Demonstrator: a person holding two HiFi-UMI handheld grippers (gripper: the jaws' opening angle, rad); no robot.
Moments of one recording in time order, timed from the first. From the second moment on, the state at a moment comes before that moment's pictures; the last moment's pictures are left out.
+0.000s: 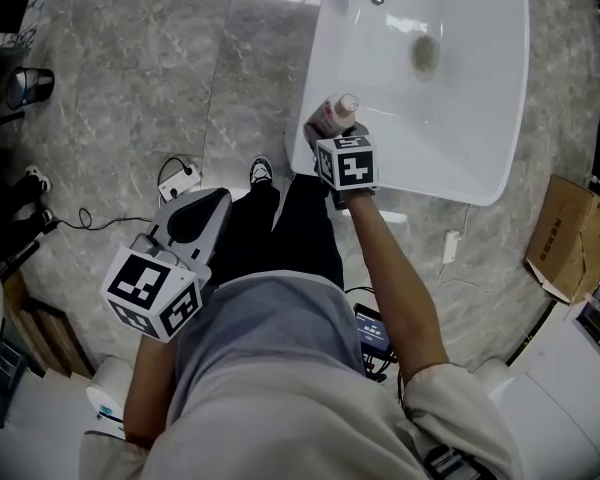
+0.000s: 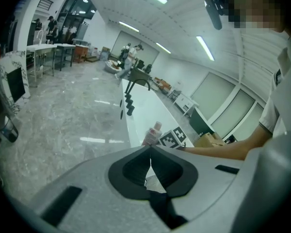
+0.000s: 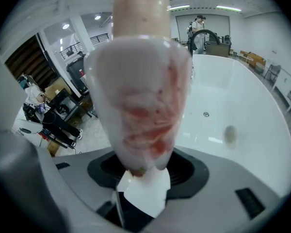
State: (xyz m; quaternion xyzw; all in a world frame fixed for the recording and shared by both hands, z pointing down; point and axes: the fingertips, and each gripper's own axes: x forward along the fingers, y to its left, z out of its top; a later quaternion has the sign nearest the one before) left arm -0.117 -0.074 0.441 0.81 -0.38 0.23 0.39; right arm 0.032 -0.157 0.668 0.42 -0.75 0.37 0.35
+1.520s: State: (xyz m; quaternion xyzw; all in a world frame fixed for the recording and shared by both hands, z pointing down) left arm -0.115 -0.025 0.431 0.82 -0.37 0.23 0.38; right arm 0.024 -0.128 0.680 0.52 -0.73 0.32 0.31
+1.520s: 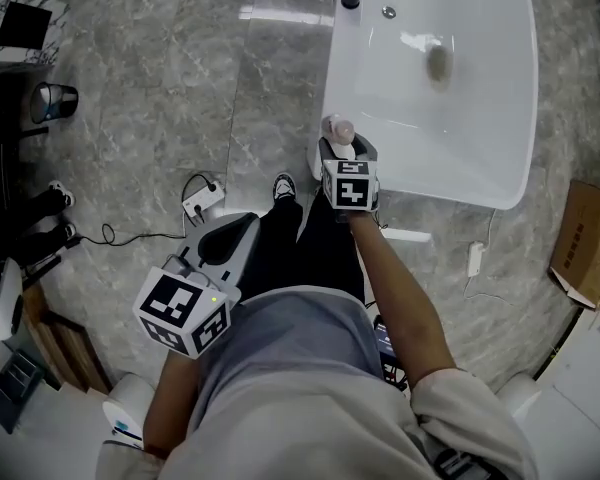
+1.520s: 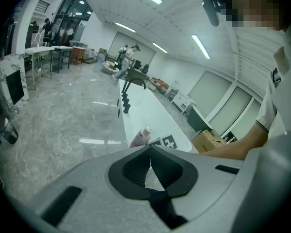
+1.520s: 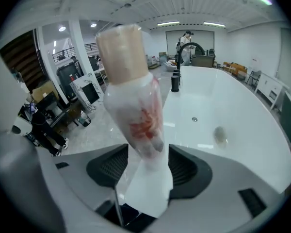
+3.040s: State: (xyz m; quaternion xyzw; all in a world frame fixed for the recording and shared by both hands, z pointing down) left arm -0.095 -0.034 0.376 0.88 -0.33 0.15 0.31; right arm 0.025 -0.046 0.474 0.50 -0.78 0.34 0.16
